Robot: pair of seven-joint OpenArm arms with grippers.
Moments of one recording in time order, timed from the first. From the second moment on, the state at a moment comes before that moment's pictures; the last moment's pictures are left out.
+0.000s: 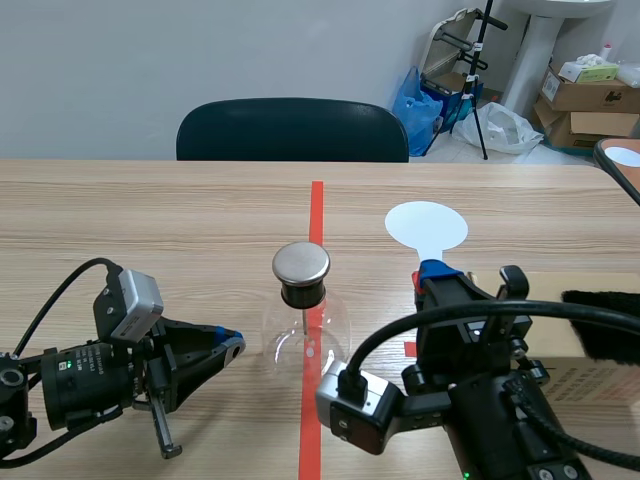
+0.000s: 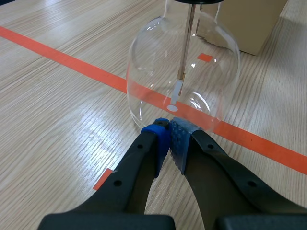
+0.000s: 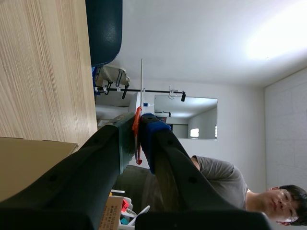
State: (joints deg) left arm -5.3 -30.5 37.2 53.8 -0.5 -34.8 -43.7; right arm -28.7 21.3 -30.9 96.8 -90.7 -27.8 -23.1
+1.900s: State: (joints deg) left arm -5.3 -30.5 37.2 53.8 -0.5 -34.3 -43.8; right arm -28.7 21.3 -30.9 96.8 -90.8 -27.8 4.0
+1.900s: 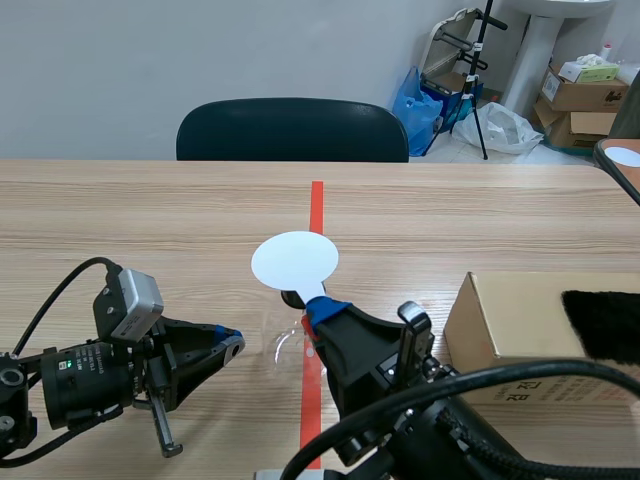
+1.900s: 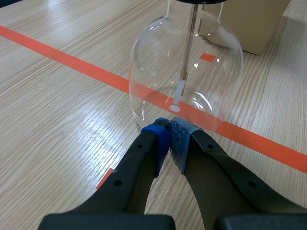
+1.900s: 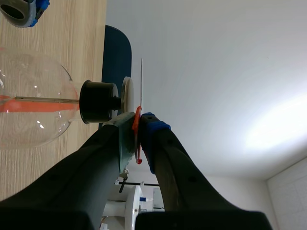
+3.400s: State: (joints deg) left arm -5.3 -30.5 37.2 53.8 -0.5 -34.3 -43.8; right arm -28.7 21.3 -30.9 96.8 -90.7 -27.8 -30.9
